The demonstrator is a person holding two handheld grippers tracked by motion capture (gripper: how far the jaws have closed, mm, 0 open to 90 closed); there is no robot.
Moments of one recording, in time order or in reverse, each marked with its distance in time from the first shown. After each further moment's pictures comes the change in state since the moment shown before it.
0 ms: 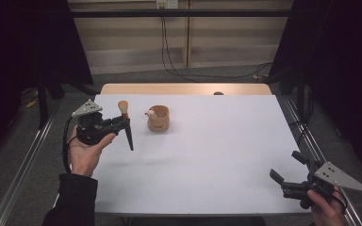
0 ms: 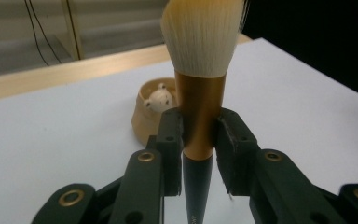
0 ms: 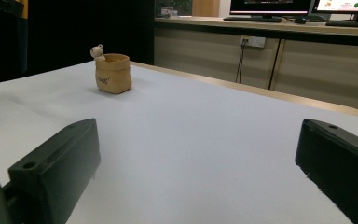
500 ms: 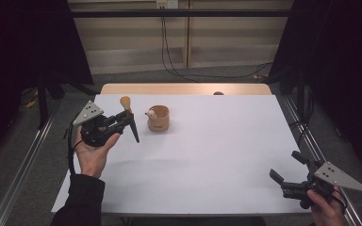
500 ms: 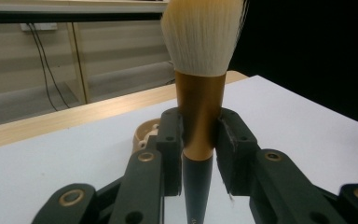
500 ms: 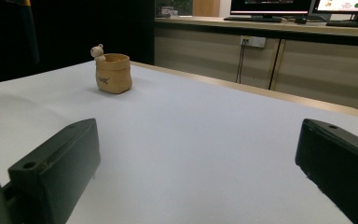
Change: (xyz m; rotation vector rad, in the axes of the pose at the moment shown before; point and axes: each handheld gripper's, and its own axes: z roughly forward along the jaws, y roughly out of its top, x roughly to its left) left arm -0.013 -0.005 0.008 -0.141 0.003 0.035; right arm 0.001 0.000 0.000 0.001 -0.003 -0.002
